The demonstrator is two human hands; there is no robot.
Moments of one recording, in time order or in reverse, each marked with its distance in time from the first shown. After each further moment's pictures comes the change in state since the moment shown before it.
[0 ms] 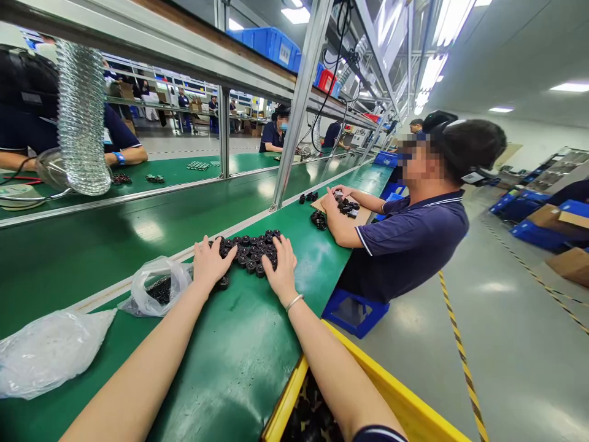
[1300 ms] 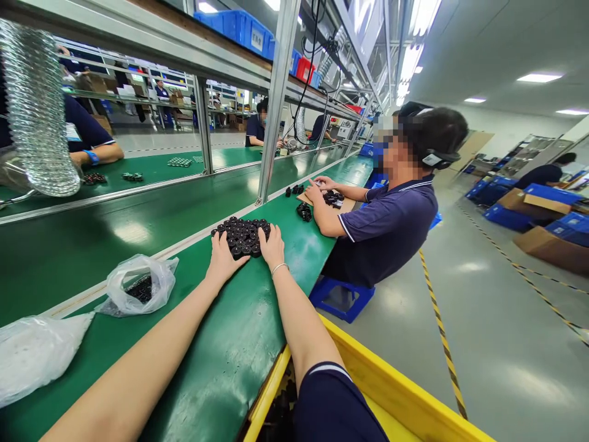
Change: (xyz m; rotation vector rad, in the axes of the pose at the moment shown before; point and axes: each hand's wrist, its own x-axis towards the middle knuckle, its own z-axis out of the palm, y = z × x) left_hand -0.020 0.036 0.051 -0.296 -0.075 0.251; right_hand 0.049 0.051 0.010 -0.123 -0.038 0.223
